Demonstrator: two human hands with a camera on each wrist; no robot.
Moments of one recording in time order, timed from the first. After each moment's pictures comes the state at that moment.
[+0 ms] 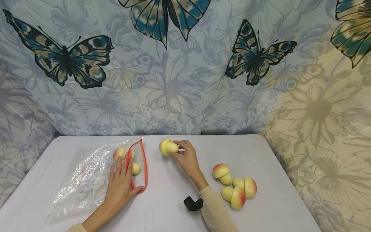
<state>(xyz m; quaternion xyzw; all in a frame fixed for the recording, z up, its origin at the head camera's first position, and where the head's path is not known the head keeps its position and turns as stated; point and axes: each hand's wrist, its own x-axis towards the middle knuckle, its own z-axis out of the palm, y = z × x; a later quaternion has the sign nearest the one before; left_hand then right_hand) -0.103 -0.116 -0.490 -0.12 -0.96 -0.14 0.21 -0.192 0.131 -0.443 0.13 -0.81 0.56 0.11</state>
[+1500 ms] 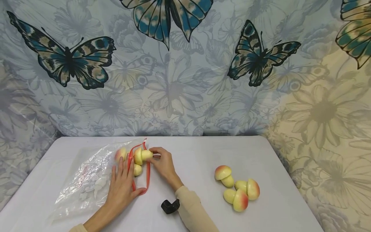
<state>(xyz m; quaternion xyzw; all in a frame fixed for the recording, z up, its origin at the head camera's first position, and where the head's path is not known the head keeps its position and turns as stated) -0.104 -0.117 -0.491 -0.12 -0.96 -0.12 0.23 -0.200 0.048 -0.477 0.19 -0.78 0.59 0.06</state>
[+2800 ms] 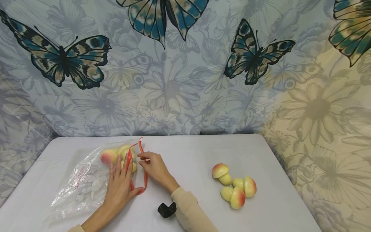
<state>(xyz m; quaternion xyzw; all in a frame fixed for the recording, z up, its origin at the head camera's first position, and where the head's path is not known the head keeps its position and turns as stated) -0.104 -0.116 -0.489 -0.14 -0.95 -0.11 0.24 -0.180 0.038 -0.456 0.26 -0.83 0.50 0.02</state>
